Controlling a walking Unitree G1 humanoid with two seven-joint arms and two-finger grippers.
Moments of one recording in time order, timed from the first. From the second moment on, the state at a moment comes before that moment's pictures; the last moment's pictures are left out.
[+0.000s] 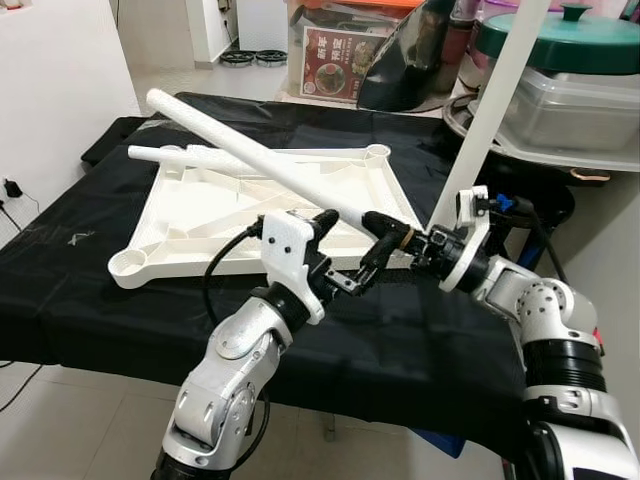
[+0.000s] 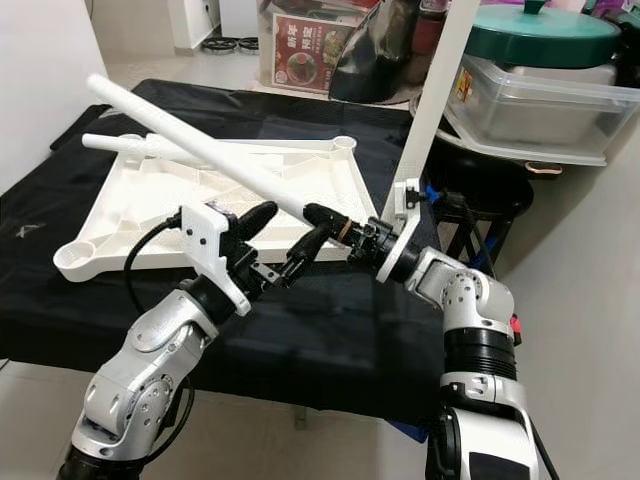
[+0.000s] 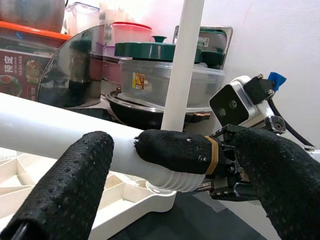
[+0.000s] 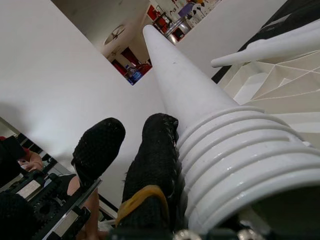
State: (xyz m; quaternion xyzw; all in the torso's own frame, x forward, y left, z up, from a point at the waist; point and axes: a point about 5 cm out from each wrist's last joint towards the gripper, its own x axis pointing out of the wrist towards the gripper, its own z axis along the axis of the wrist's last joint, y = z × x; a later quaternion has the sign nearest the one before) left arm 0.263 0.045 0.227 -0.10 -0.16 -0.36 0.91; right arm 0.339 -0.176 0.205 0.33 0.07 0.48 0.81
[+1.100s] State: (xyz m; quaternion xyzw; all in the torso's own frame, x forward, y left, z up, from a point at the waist) left arm 0.276 0.100 0.217 -0.34 -0.12 -0.29 0.89; right arm 0.321 -0.188 0.200 0.40 0.06 0.49 0.77
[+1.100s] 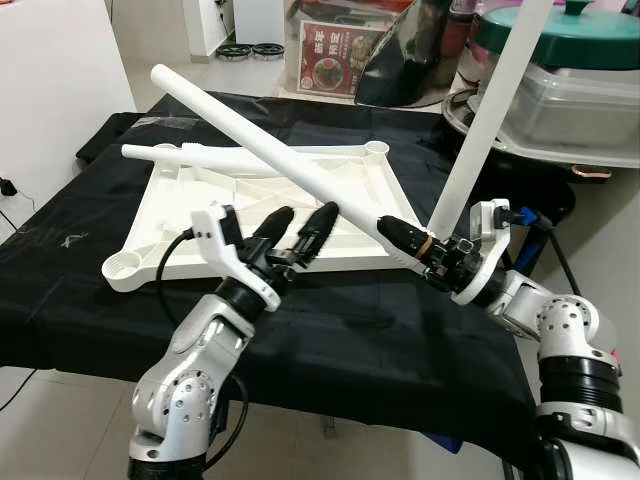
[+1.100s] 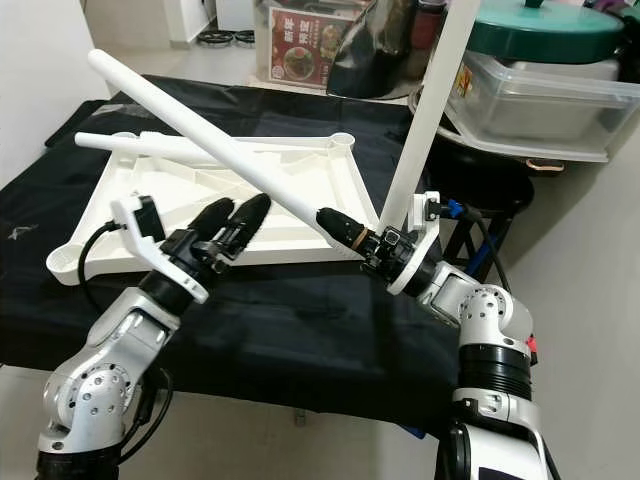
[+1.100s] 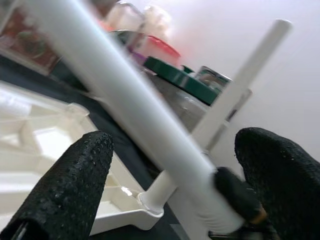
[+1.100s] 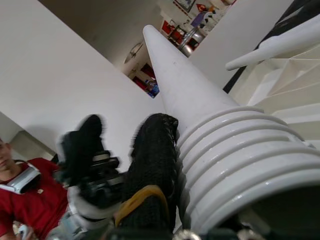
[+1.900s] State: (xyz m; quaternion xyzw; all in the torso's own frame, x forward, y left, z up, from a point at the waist) left arm 0.283 0.093 0.220 -0.41 -0.11 -0.33 0.84; right arm 0.298 -0.160 0.193 0.42 0.09 0.55 0.72
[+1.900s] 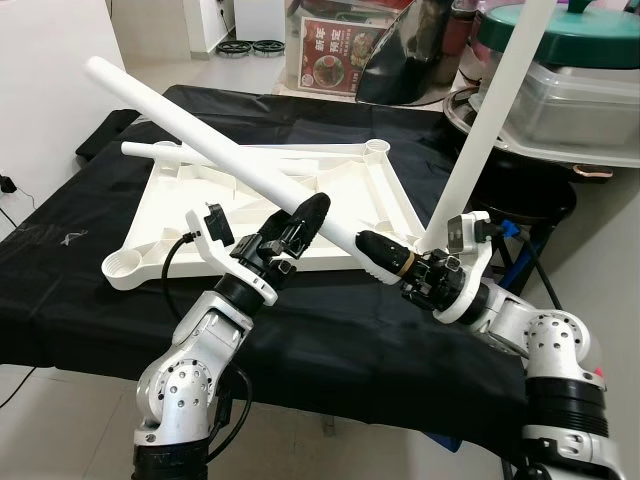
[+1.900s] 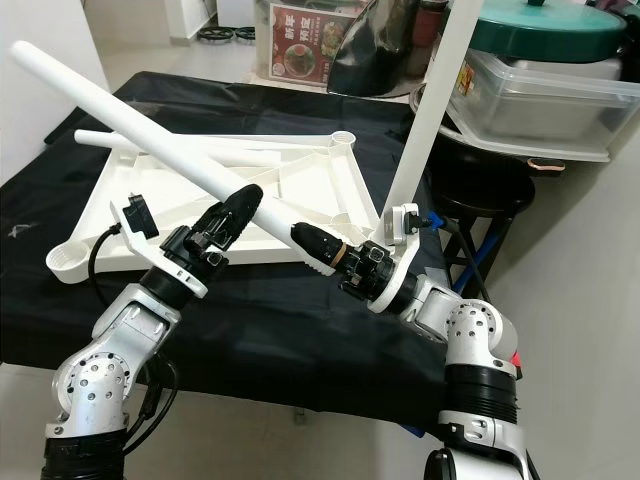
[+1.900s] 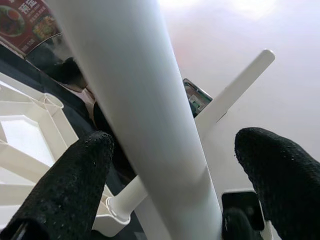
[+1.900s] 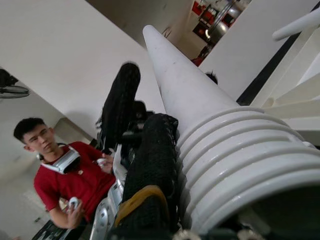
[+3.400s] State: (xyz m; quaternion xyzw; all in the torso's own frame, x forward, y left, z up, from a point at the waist) left arm 0.301 0.103 0.236 -0.42 -0.15 -0.28 0.85; right arm 0.289 -0.154 0.189 0.42 0.10 0.55 0.71
